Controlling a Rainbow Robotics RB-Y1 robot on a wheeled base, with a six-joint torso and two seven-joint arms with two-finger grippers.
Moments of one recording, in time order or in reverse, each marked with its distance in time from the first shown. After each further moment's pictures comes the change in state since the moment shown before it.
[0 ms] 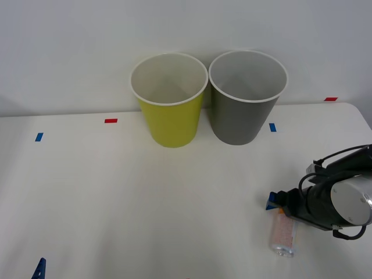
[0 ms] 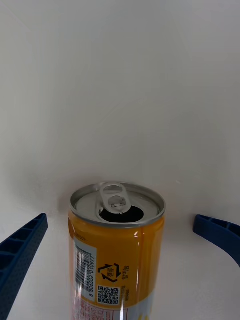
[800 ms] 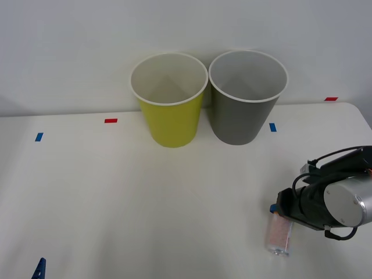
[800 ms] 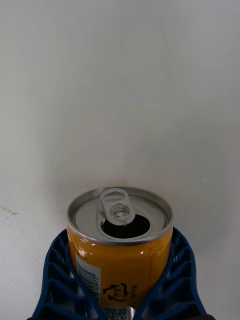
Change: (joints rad) right arm 0.004 0.040 0.009 -0.007 0.024 -0.015 -0.003; left arm 0.000 0.000 0.000 0.000 0.000 0.000 0.000
